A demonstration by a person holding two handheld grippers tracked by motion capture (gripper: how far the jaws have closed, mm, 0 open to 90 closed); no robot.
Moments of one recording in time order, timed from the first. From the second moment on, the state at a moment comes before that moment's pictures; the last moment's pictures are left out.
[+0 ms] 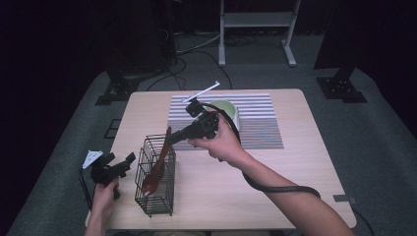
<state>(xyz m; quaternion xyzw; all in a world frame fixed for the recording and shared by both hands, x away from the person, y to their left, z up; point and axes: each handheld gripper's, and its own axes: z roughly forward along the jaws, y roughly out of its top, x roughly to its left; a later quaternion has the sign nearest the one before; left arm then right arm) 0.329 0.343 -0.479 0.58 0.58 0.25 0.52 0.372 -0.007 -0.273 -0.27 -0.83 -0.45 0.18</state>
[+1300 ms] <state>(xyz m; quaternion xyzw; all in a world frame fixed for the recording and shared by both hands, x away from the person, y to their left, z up) 0.329 0.343 -0.479 0.58 0.58 0.25 0.52 0.377 -0.074 -0.254 -0.30 -0.80 -0.49 0.16</state>
